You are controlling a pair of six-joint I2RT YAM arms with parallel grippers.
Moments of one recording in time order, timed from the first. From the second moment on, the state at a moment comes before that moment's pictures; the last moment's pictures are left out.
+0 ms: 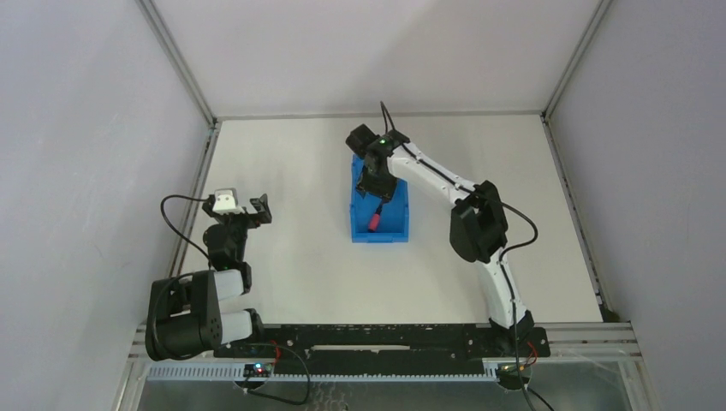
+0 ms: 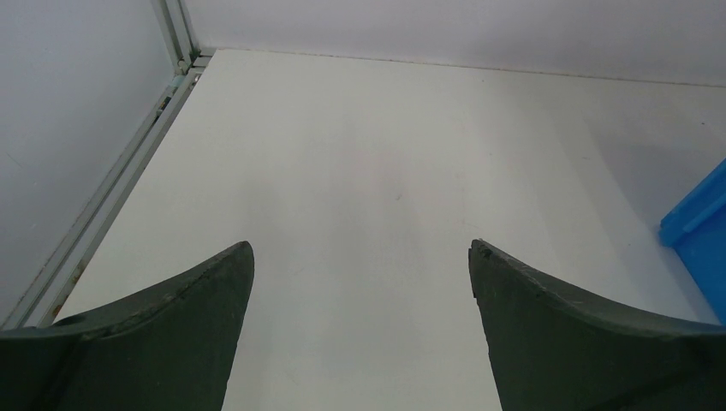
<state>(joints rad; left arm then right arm) 0.19 1.28 0.14 1.17 0.17 -0.07 0.71 2.21 2.05 -1.13 0.20 1.05</state>
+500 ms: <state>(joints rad) 0.19 1.28 0.14 1.17 0.17 -0.07 0.70 1.99 2.15 -1.20 0.30 0.87</state>
